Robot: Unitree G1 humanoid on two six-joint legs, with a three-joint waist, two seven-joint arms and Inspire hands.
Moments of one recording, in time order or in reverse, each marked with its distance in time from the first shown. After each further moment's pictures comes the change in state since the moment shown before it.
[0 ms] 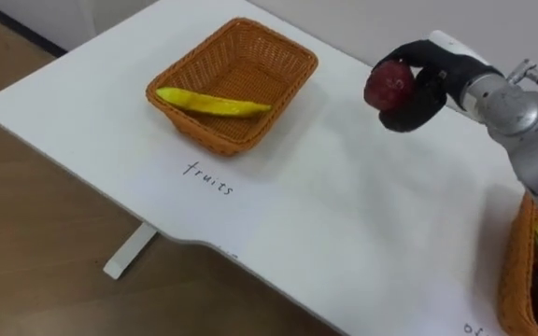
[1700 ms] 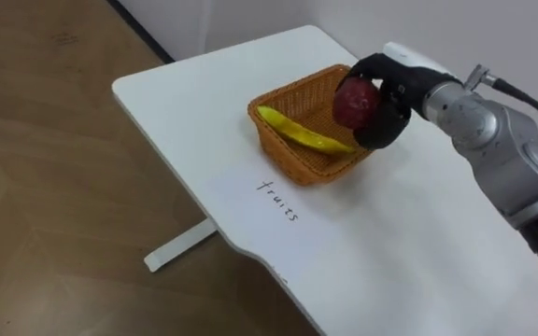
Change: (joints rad) left arm 0.113 0.009 0.079 -0.026 0.057 0.056 -0.058; right arm 0.029 0.052 0.085 -0.134 -0.119 0.091 0.026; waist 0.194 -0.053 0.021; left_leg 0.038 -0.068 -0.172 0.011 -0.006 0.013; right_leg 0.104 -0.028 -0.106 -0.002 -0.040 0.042
